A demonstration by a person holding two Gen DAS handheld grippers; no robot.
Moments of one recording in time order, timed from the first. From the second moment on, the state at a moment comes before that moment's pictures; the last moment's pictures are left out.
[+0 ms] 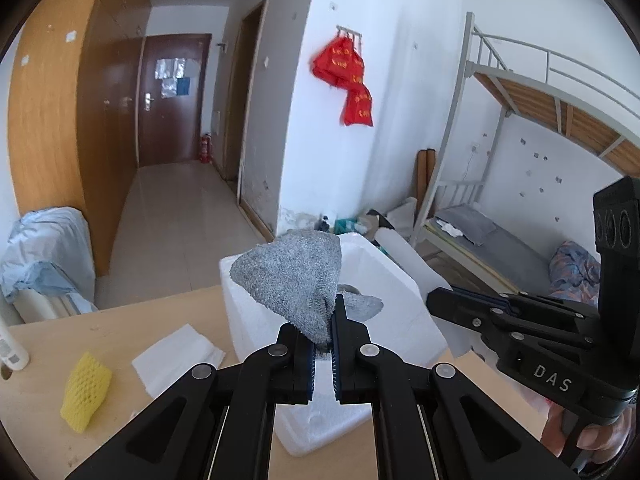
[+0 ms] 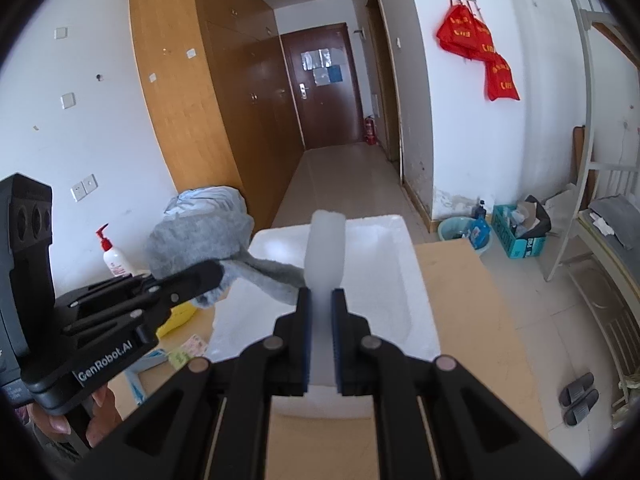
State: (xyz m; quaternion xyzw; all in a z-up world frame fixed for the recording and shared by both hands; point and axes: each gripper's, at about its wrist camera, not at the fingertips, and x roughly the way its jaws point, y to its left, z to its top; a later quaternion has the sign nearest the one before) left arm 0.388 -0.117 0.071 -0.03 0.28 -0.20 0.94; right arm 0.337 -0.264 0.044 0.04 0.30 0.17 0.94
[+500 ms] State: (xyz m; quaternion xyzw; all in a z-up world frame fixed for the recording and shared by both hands) left arm 0.431 -0.138 0.047 -0.01 0.32 -0.21 0.92; right arm 0.372 -0.275 0.023 0.06 0.34 0.16 0.93
